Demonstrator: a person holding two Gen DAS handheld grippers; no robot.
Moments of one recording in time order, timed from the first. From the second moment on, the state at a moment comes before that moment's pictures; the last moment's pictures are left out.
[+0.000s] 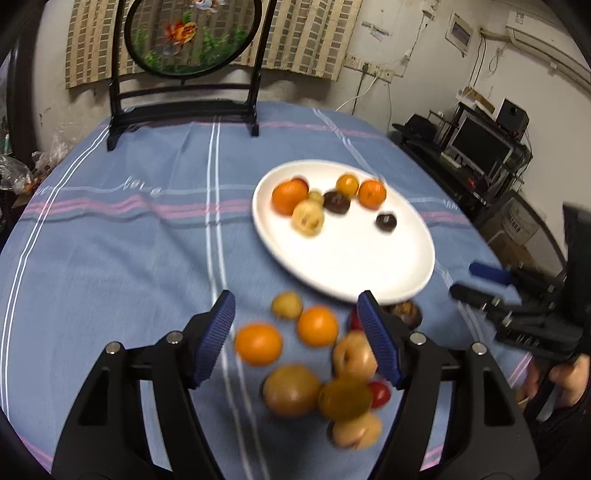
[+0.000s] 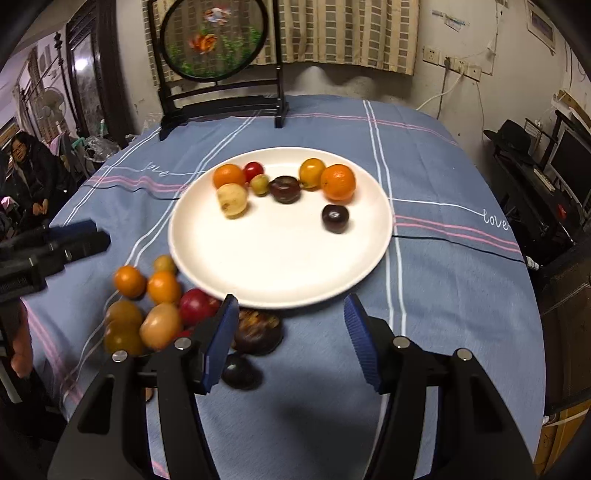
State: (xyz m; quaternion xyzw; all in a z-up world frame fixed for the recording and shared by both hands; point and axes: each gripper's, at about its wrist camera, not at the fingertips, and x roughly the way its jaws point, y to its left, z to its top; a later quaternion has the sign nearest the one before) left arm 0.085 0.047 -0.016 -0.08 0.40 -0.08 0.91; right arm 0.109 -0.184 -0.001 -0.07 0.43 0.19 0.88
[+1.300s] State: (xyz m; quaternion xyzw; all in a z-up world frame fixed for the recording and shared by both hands) left arm 0.015 0.000 -0.081 -0.05 0.47 -0.17 0.86; right arm 0.061 -0.178 -0.055 -0.06 0.46 0.24 0.85
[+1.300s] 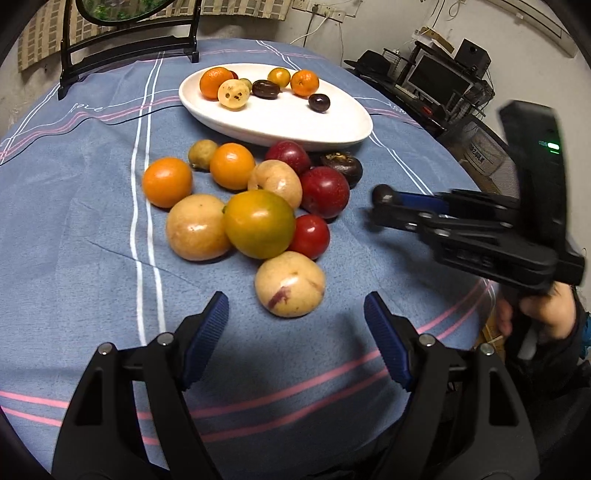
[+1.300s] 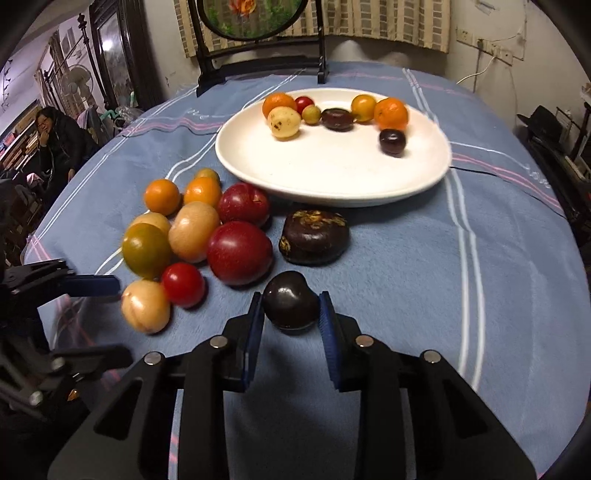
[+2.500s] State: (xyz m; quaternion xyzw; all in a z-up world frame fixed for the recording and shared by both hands) left arm 0.029 0.011 -0.035 -0.06 0.41 -0.15 0.90; right arm 0.059 -0.179 -0.034 -0.04 0.44 0.26 0.86
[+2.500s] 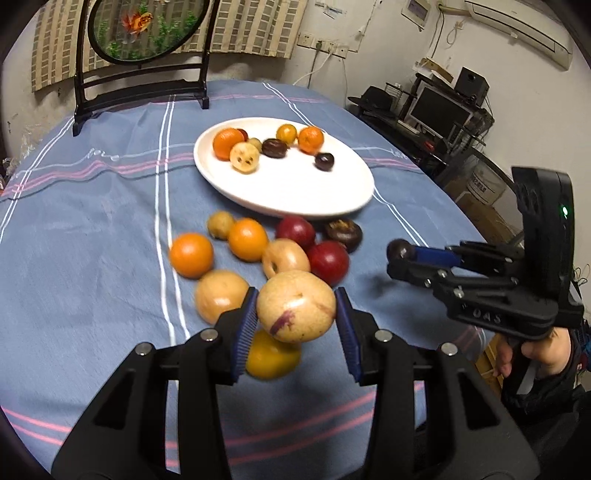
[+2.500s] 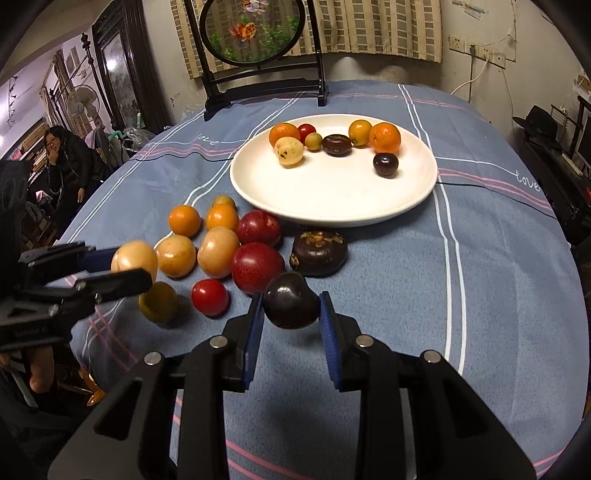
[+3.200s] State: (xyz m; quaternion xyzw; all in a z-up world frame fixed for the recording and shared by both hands) left arm 0.211 0.027 -0.023 -0.04 0.43 -0.12 0.90; right arm 0.211 -0.112 -0.031 -0.08 0.46 0.25 0.85
